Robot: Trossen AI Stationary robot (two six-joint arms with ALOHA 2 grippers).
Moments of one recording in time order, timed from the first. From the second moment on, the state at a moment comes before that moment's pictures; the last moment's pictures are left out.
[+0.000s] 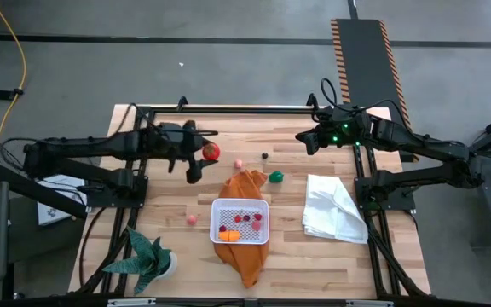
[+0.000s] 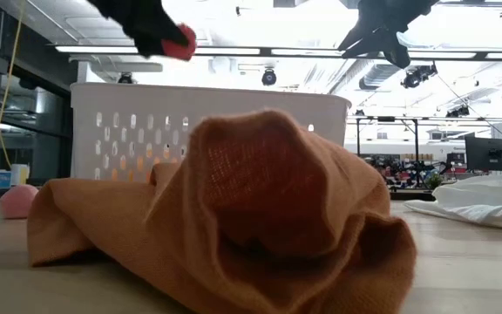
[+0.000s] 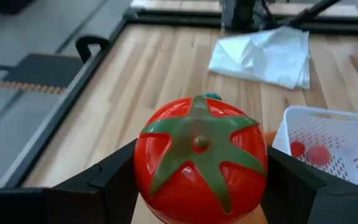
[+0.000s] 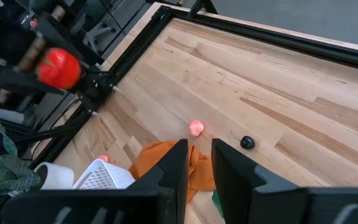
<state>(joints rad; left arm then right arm) 0.27 1.03 0.88 -0.38 -0.07 0.03 -0.33 0.99 0.99 -0.53 -0.01 0.65</state>
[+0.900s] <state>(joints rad) 0.27 1.02 1.25 -0.75 0.08 0.02 -0.32 0.99 0.99 -0.49 -0.01 0.58</state>
